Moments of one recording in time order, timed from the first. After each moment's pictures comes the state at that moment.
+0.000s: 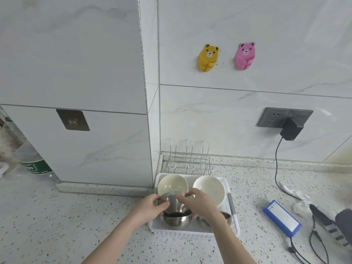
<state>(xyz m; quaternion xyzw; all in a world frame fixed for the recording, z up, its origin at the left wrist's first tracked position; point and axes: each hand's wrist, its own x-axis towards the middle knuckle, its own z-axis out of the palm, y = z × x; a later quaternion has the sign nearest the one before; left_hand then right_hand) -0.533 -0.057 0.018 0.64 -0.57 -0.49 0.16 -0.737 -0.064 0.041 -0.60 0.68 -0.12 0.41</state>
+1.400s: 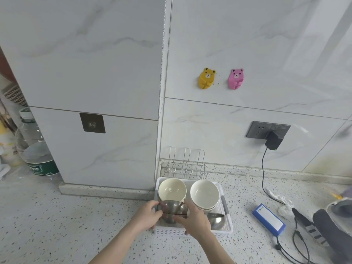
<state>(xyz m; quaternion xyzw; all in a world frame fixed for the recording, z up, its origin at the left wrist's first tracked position) -0.523 -0.028 0.011 0.65 -0.61 -0.43 0.17 -0.706 0.003 0.041 -0.61 0.71 -0.12 0.32</state>
